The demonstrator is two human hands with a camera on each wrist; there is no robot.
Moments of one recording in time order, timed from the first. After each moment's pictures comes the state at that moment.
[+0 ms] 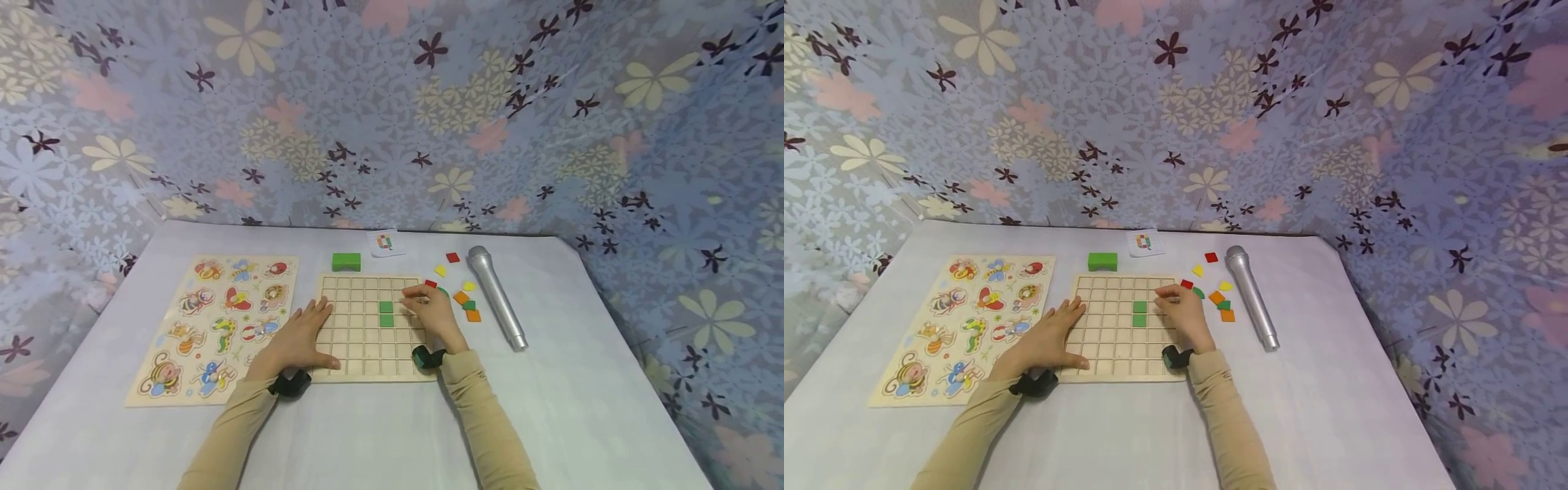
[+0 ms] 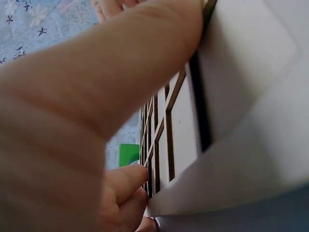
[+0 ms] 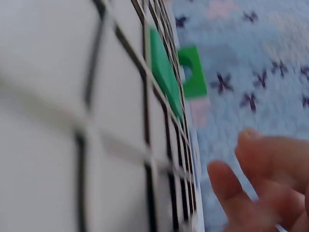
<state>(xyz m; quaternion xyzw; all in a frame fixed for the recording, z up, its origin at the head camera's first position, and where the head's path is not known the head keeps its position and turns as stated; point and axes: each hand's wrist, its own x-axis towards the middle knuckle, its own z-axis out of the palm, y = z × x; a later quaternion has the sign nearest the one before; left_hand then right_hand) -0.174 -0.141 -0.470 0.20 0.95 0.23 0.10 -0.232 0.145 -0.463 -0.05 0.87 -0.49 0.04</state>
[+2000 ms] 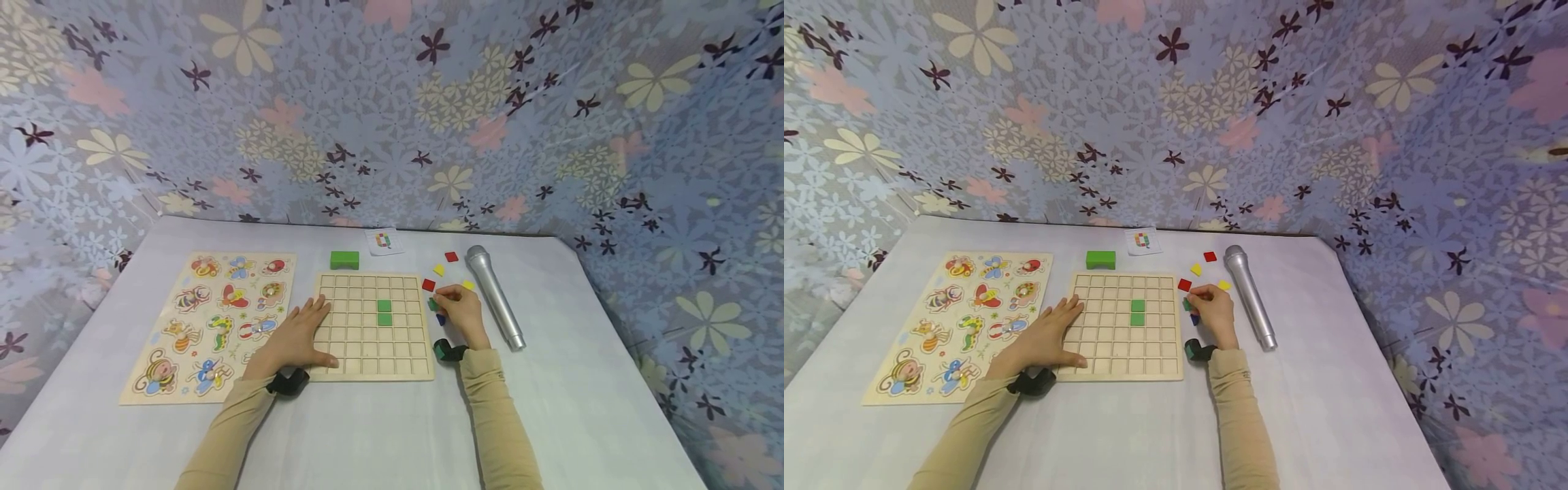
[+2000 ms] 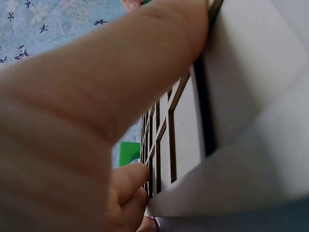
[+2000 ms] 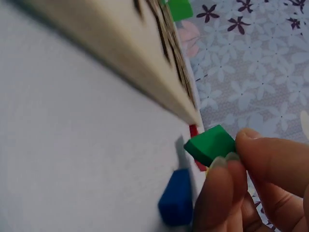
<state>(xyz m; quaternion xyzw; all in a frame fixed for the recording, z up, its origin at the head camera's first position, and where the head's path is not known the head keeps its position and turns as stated) -0.172 -0.141 -0.467 0.20 0.95 0.22 0.09 -0.243 0.190 -0.471 0.10 0.84 -0.54 0.02</state>
